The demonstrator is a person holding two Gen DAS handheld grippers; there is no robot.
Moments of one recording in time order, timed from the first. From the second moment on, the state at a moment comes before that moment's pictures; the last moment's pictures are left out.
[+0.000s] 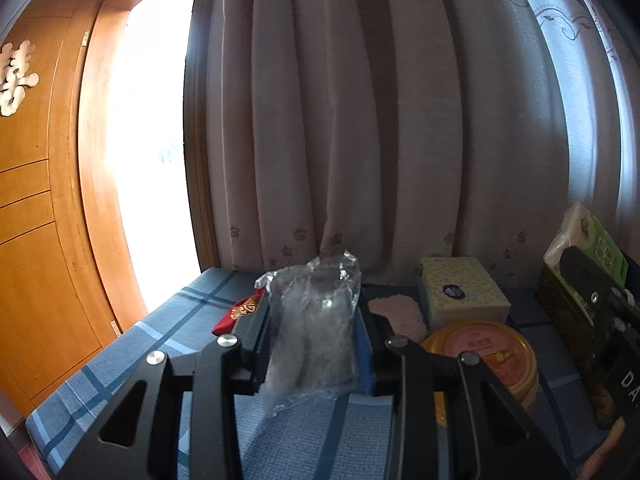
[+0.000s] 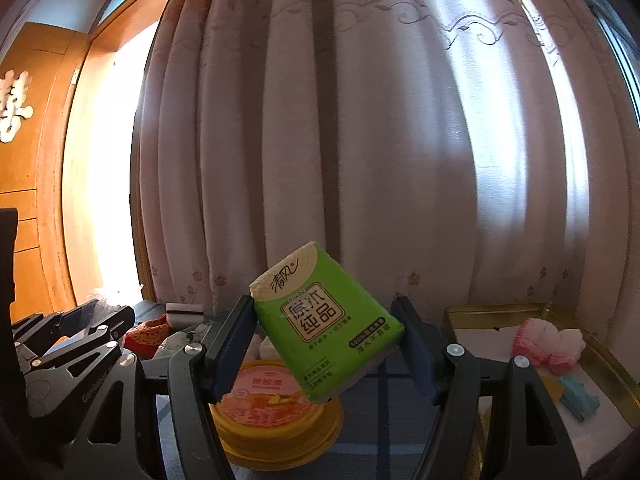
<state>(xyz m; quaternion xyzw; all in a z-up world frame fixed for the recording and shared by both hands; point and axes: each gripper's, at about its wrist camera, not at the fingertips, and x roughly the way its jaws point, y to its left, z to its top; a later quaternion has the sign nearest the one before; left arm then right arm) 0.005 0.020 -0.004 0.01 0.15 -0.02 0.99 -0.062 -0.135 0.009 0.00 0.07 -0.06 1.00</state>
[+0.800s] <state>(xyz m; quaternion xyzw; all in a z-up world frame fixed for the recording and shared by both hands) -0.009 -0.019 -0.004 0.02 0.13 -0.05 0.99 -0.086 -0.178 0.014 0.02 0.04 -0.11 0.99</state>
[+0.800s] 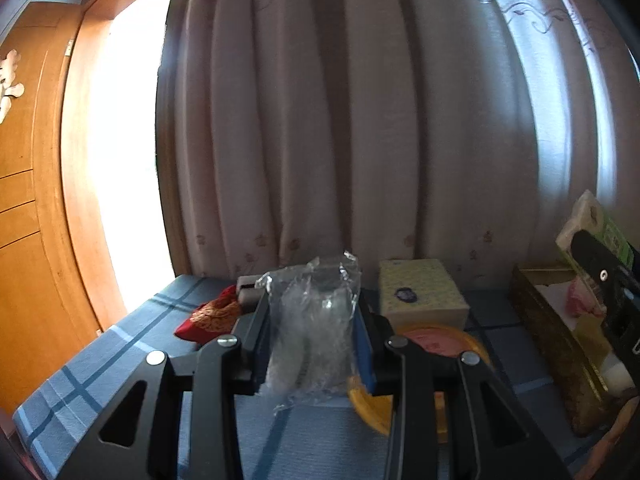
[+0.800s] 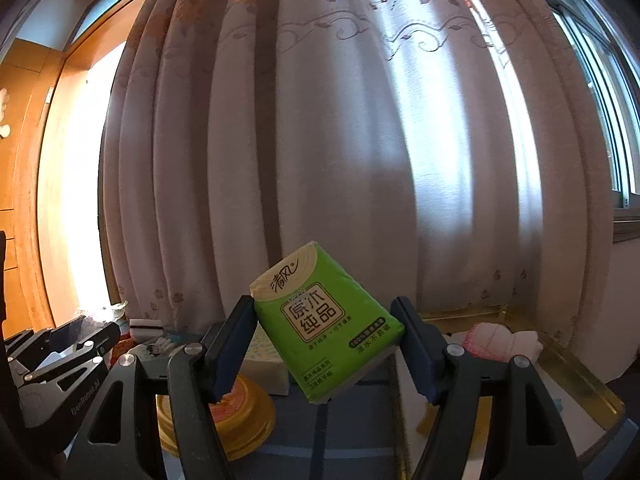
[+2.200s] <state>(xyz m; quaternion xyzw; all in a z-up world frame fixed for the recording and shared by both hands) -0.019 -0.225 0.018 0.08 0.15 -0.29 0.94 -0.139 -0.382 0.028 0.15 0.09 -0.26 0.95</state>
